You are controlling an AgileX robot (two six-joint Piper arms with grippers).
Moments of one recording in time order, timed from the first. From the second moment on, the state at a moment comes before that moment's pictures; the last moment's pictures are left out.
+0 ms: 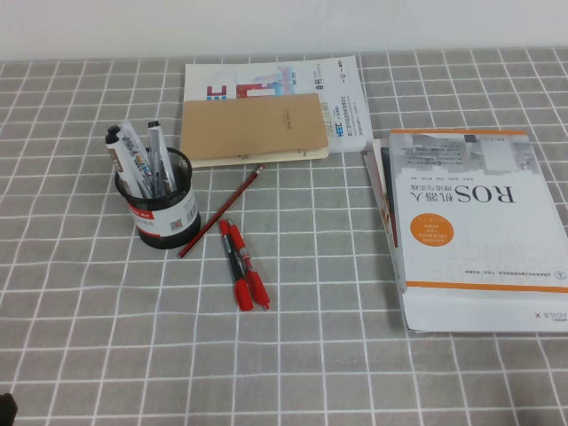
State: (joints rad) right arm 0.14 -0.01 0.03 0.16 0.37 0.03; left arm -0.15 -0.01 0.03 -0.06 0.39 -0.01
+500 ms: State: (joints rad) right arm 0.14 -0.01 0.03 0.26 0.37 0.03; left arm -0.15 -0.01 0.03 -0.06 0.39 -0.01
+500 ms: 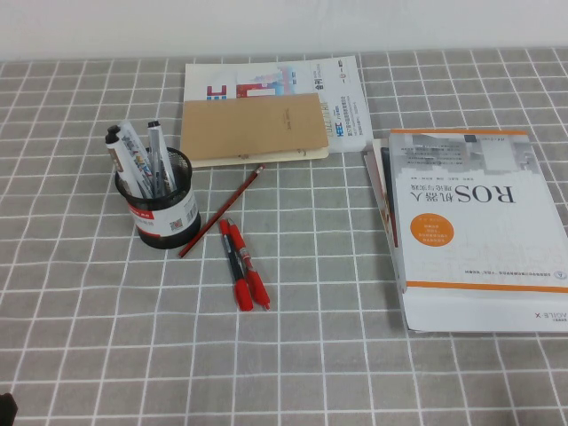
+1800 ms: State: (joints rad) right arm 0.14 0.58 -0.54 1.30 0.34 -0.78; left arm -0.15 -0.01 0.03 -0.06 0.39 -0.01
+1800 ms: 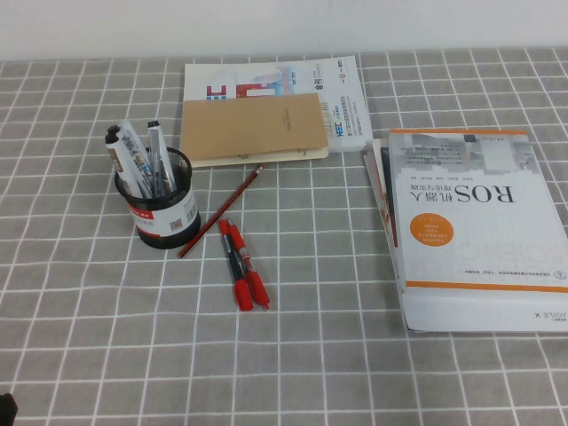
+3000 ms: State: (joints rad) right arm 0.68 2.06 -1.87 -0.03 1.23 0.11; left arm -0.15 -0.01 0.03 -0.06 0.39 -0.01
